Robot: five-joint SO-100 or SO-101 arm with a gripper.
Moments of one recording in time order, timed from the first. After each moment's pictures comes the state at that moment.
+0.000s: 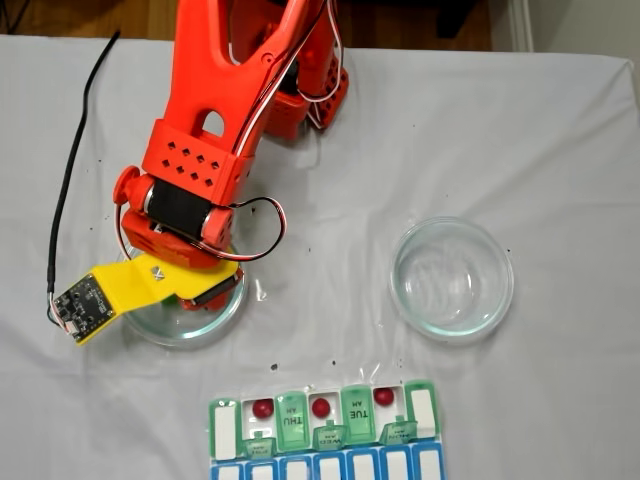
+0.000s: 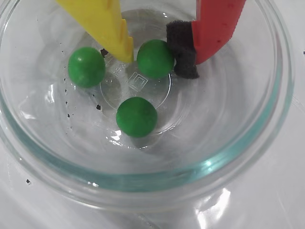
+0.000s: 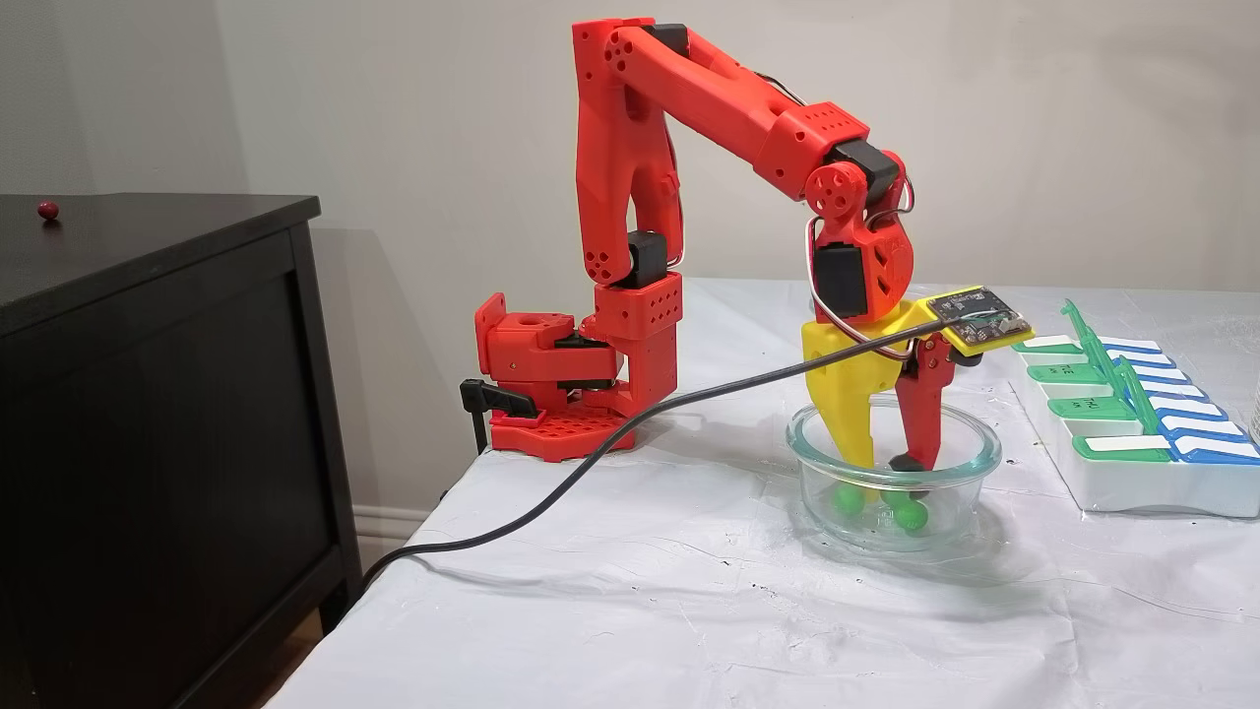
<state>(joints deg) 24.0 114.6 126.6 49.1 -61.7</state>
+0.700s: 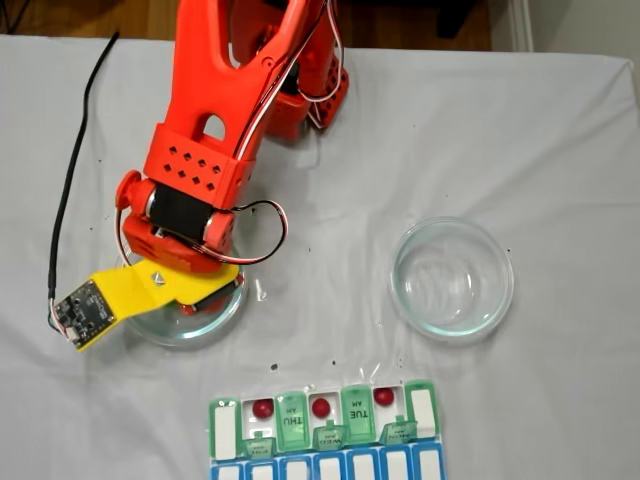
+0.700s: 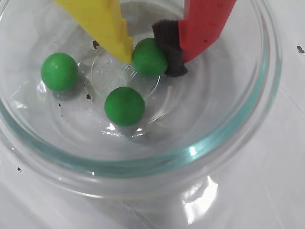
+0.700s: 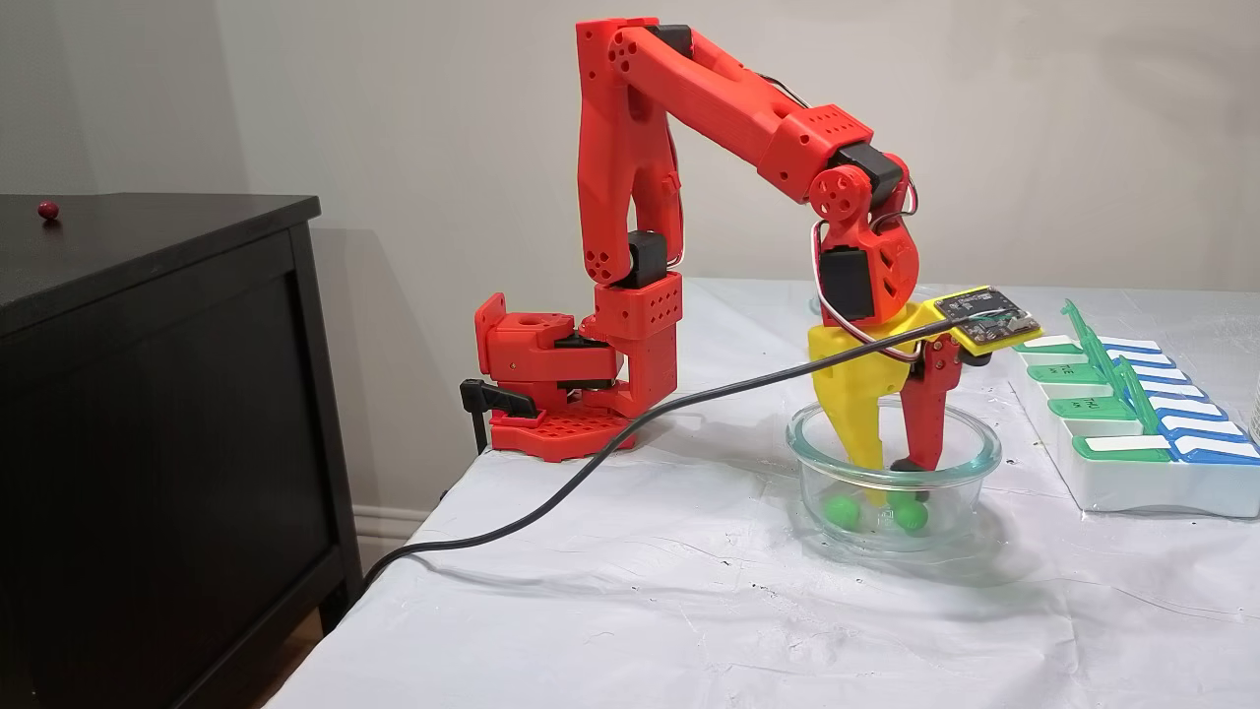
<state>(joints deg) 23.0 113.6 126.0 47.2 -61.7</state>
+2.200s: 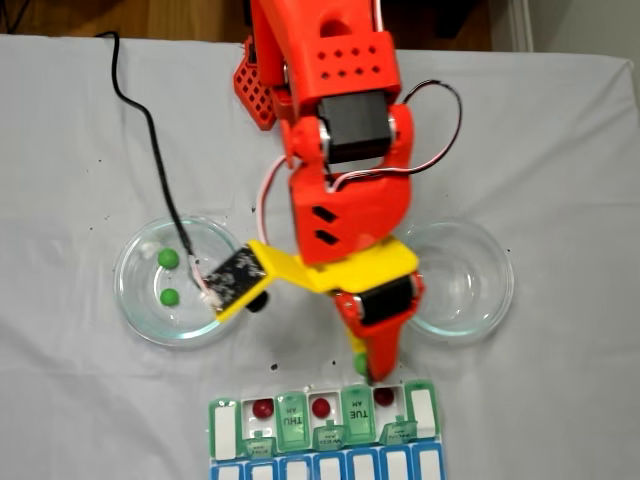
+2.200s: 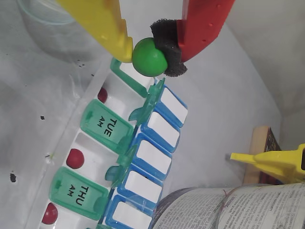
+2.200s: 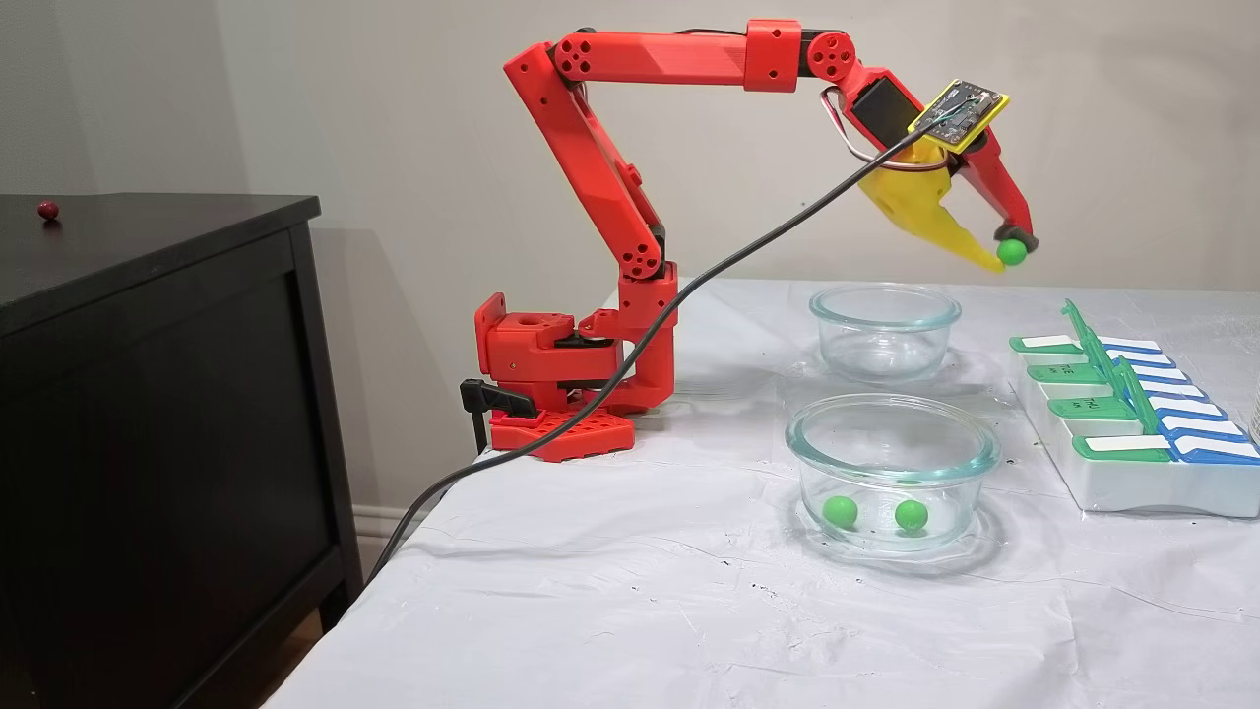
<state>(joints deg) -11.6 136.8 126.1 34.0 -16.3</state>
